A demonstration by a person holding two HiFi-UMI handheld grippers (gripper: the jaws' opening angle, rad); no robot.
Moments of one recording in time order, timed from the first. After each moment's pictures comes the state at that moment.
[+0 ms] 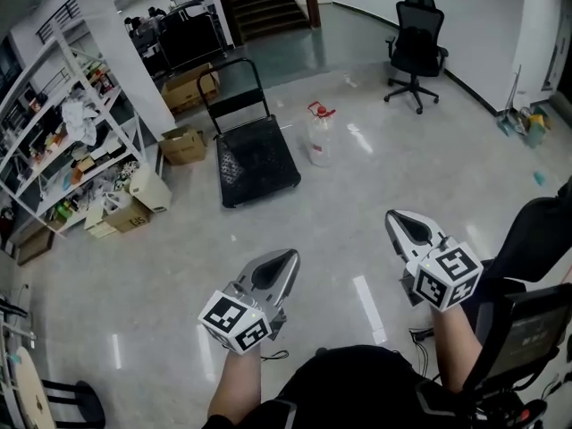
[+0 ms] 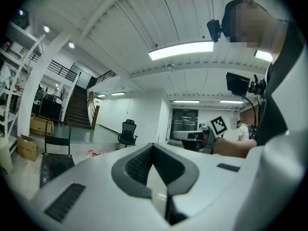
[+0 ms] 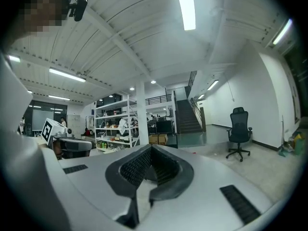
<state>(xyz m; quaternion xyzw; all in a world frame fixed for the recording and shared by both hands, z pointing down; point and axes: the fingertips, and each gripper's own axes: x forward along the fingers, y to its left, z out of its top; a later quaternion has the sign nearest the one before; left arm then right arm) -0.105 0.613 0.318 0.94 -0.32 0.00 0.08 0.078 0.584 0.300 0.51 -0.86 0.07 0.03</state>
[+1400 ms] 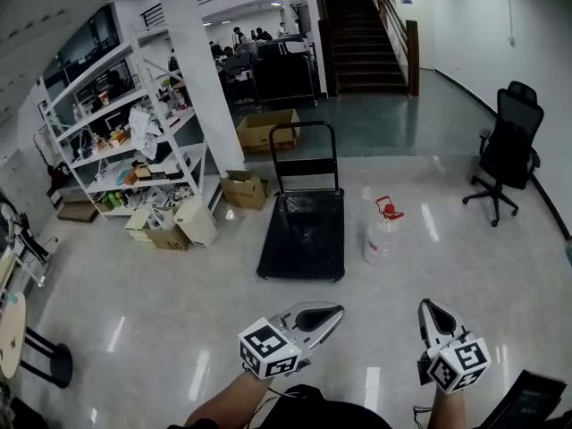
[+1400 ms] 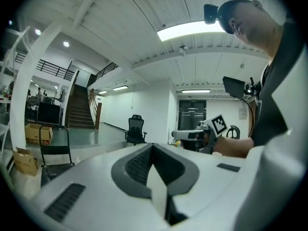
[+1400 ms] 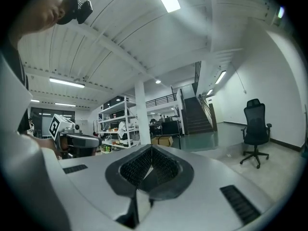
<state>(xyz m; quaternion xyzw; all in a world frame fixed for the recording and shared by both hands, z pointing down) 0.016 0.276 0.319 0.94 -0.33 0.06 0.07 0.180 0.242 0.318 0.45 -0.89 0.08 0.01</state>
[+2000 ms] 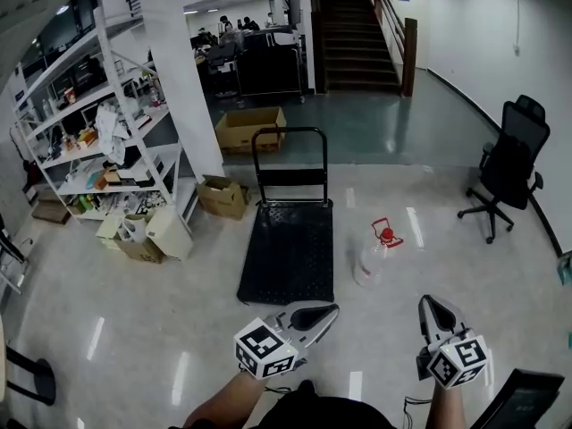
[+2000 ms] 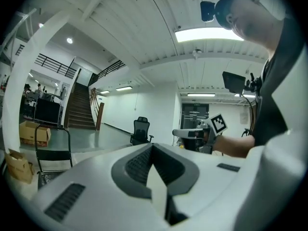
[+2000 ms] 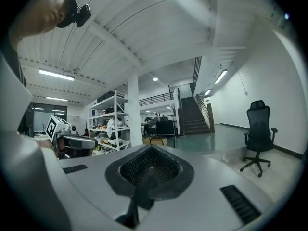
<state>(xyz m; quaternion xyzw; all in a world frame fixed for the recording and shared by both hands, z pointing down) -0.063 0.031 0.338 0.94 -0.33 0.04 0.07 0.114 -0.004 0.322 0.47 -0.88 0.07 0.02</state>
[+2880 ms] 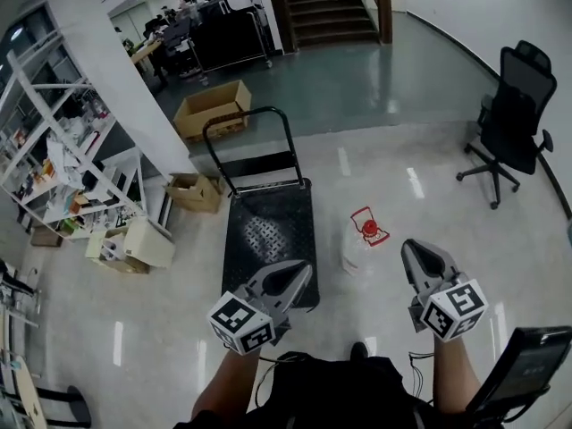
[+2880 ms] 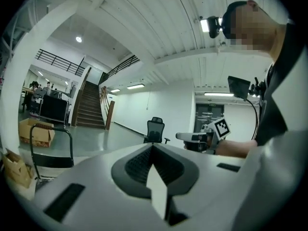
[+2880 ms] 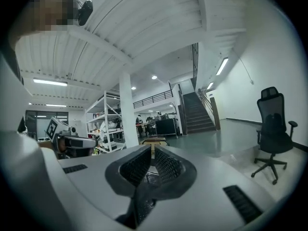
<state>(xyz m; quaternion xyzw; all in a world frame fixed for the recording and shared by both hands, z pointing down) -0.007 -0.281 0.348 0.92 -0.38 0.03 0.10 0.178 -0.326 0.344 0.44 -0.89 0.09 0.01</state>
